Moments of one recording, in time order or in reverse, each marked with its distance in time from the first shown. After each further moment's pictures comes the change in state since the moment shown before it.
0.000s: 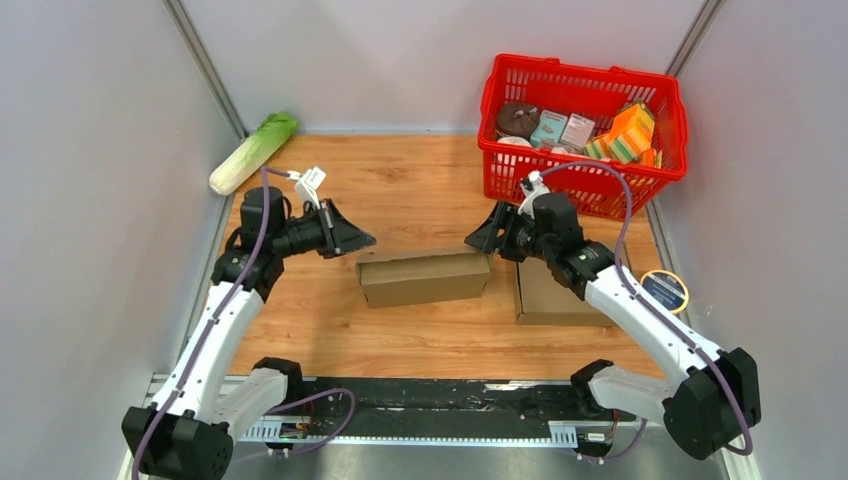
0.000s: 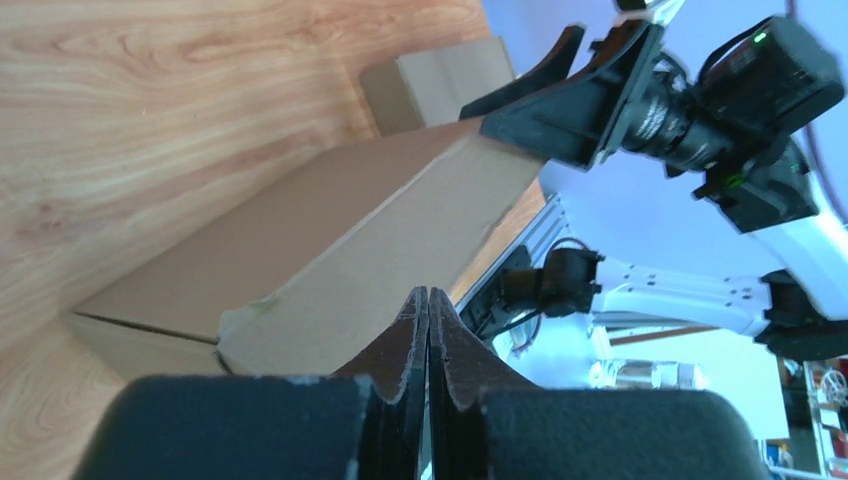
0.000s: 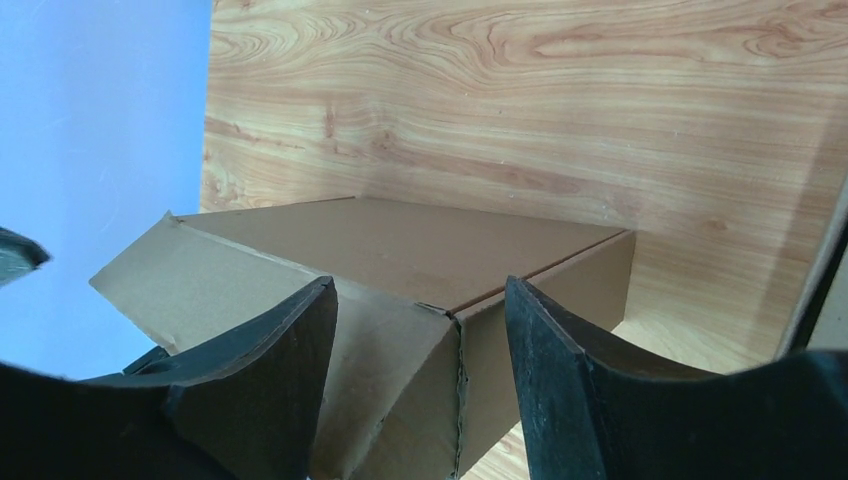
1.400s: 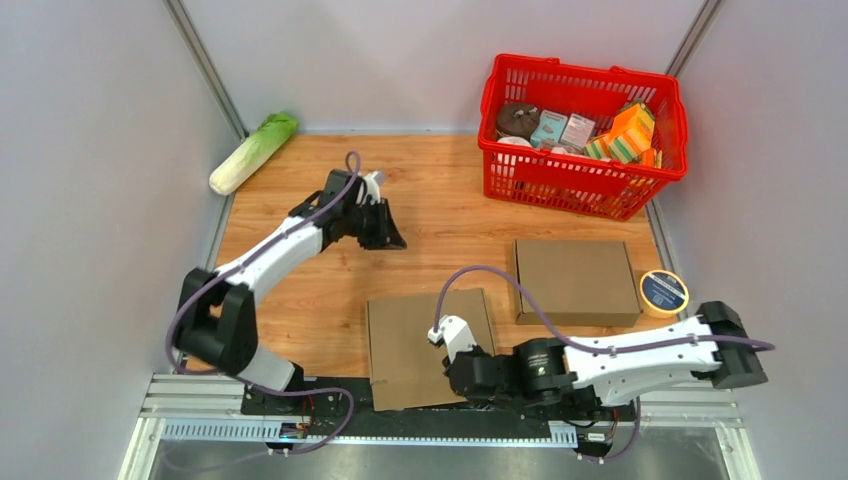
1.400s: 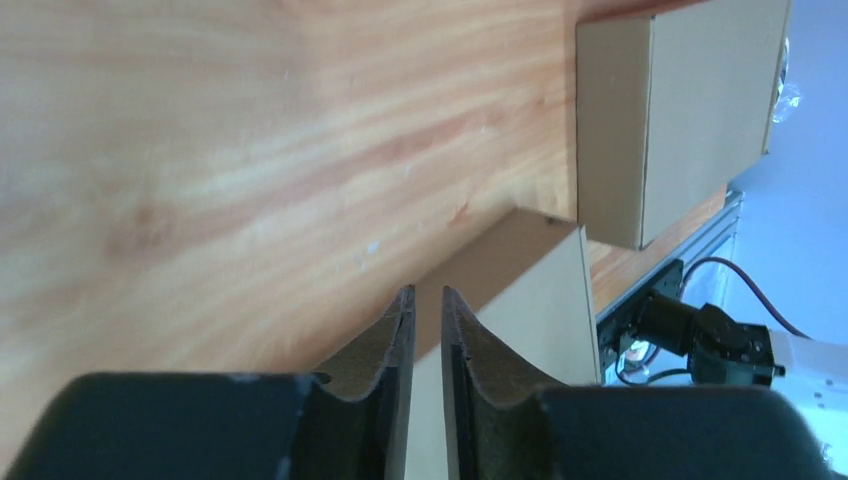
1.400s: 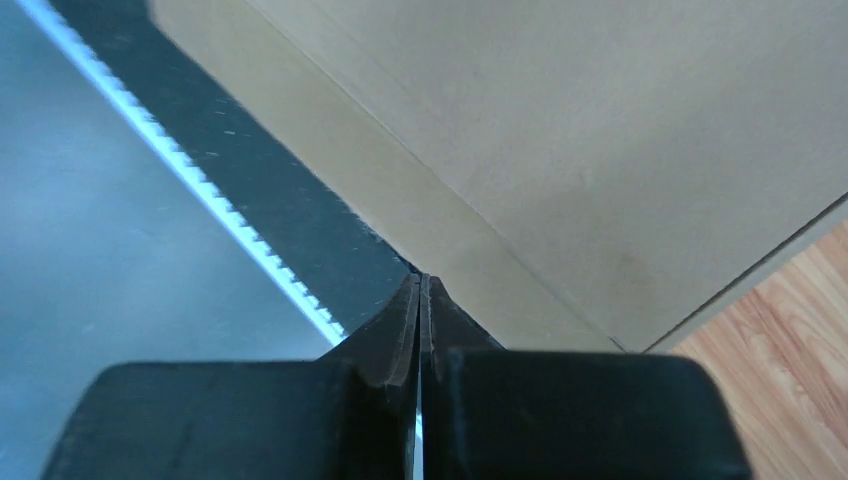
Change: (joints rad) left arm -0.223 0.482 0.062 0.005 -0.330 0.068; right arm 1.107 -0.041 -0.056 -0.398 0.537 -0.018
